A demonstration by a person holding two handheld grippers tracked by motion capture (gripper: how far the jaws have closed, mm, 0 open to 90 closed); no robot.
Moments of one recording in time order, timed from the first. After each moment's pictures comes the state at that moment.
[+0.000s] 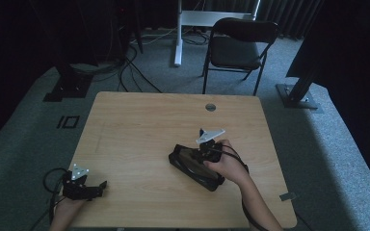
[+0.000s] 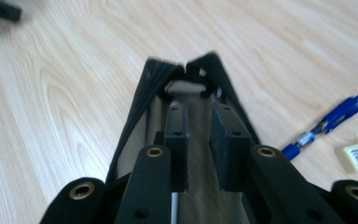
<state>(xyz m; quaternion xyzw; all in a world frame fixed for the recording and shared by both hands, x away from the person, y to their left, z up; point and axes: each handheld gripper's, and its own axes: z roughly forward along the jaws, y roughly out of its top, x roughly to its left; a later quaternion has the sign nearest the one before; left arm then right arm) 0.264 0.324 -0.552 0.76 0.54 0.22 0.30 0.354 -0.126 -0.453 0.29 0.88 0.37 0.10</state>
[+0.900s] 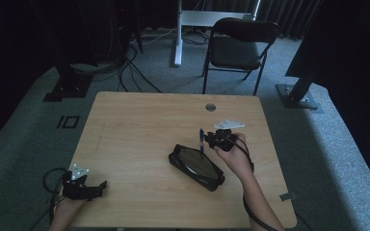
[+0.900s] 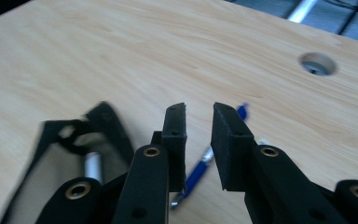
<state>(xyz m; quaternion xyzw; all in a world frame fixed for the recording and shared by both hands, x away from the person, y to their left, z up) 0.264 0.324 -0.552 0.76 0.54 0.22 0.30 0.382 -0.165 -0.452 0.42 0.79 0.41 0.19</state>
